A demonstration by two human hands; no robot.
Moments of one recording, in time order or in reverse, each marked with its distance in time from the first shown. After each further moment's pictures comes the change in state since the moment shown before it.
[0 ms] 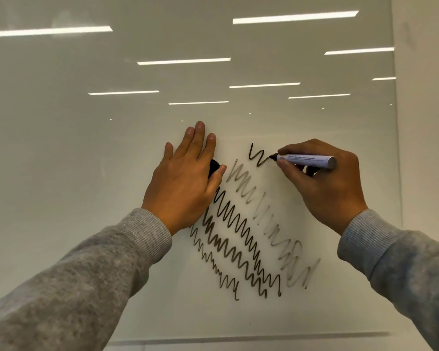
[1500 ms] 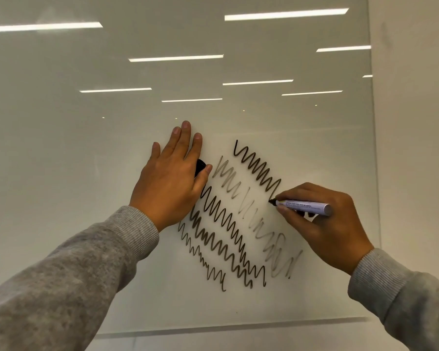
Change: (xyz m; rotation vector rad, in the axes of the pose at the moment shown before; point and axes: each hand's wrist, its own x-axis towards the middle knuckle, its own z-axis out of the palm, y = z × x) left_hand -0.002 0.004 -0.001 0.023 -0.024 -0.005; right_hand -0.062 0.021 -0.031 -0.093 -0.179 -0.018
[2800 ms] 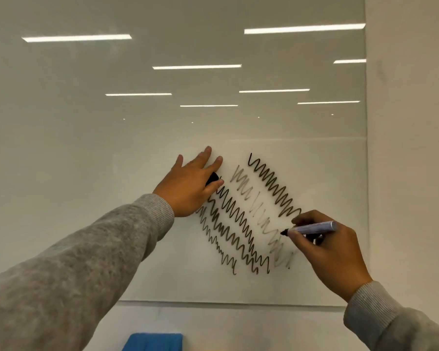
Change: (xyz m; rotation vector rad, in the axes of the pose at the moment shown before) left_hand -0.016 -0.015 -0.040 -0.068 -0.271 0.065; right_hand -0.045 -0.053 -0.019 0.074 -0.038 0.407
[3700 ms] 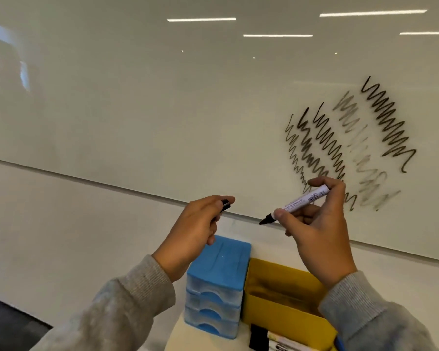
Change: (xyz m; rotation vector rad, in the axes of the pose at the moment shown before) left_hand -0.256 -0.007 0.051 -1.374 0.092 -0.727; right_hand -0.116 -0.095 0.121 0.493 -0.258 0.154
